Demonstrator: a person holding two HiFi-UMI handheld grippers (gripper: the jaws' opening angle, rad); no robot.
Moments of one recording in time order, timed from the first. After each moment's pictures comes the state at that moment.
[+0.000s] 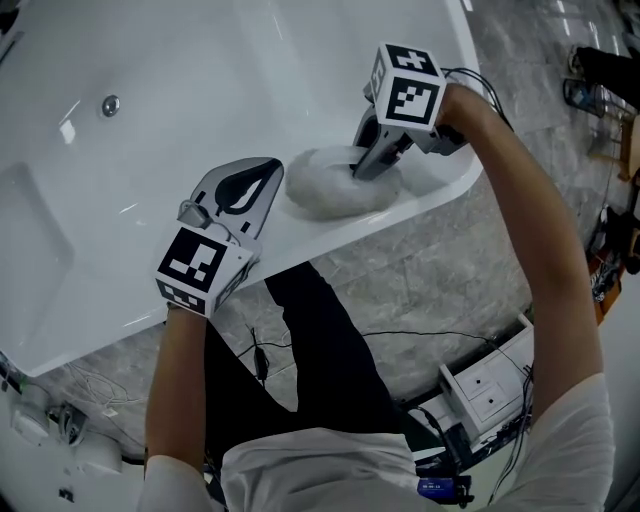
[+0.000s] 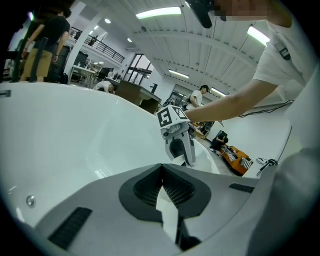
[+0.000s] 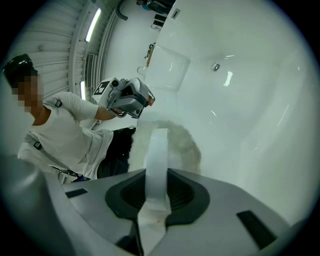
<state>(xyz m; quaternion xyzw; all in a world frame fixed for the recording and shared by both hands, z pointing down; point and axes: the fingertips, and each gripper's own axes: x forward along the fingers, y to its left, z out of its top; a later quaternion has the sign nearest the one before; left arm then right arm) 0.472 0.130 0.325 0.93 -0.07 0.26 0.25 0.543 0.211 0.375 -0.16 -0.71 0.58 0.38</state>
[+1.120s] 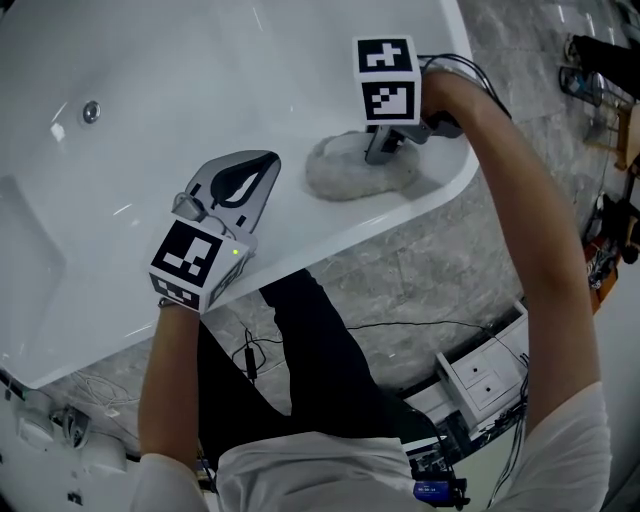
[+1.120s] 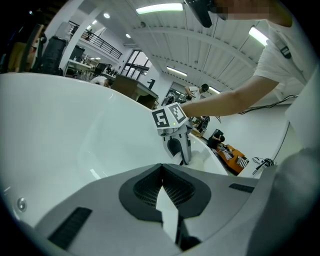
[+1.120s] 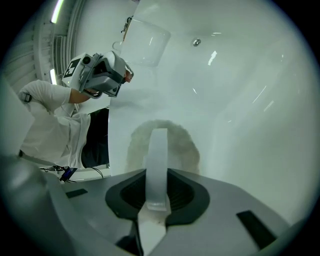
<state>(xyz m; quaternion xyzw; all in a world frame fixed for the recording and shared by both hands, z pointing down) 0.506 0.133 0.342 0.93 -0.04 0.27 0.26 0.608 0.223 0.408 -0.15 -0.62 0.56 0.53</state>
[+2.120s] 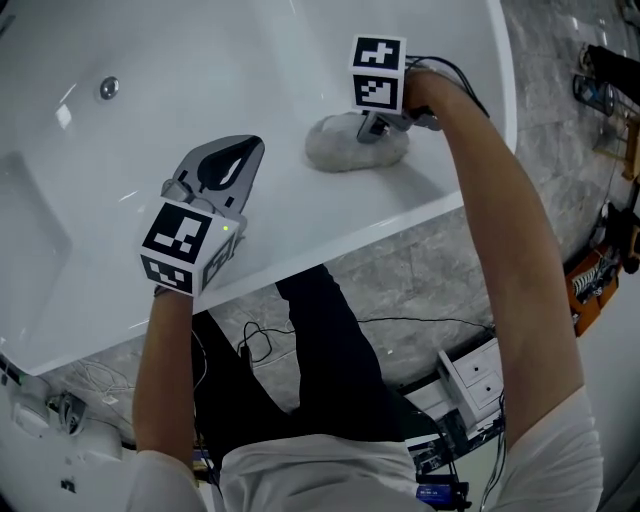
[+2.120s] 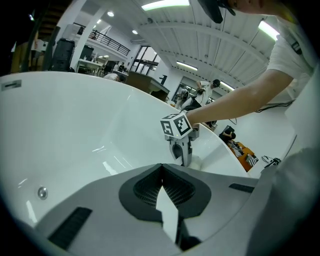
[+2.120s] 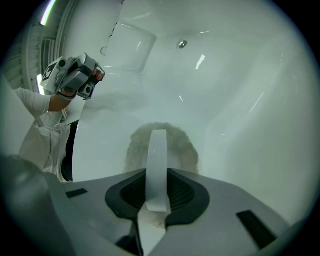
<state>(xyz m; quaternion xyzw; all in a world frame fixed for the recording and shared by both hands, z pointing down) 0.427 0.099 0.371 0.91 -0.09 0.31 0.26 0.556 0.198 0.487 -0.08 -0.62 0.56 0.55</state>
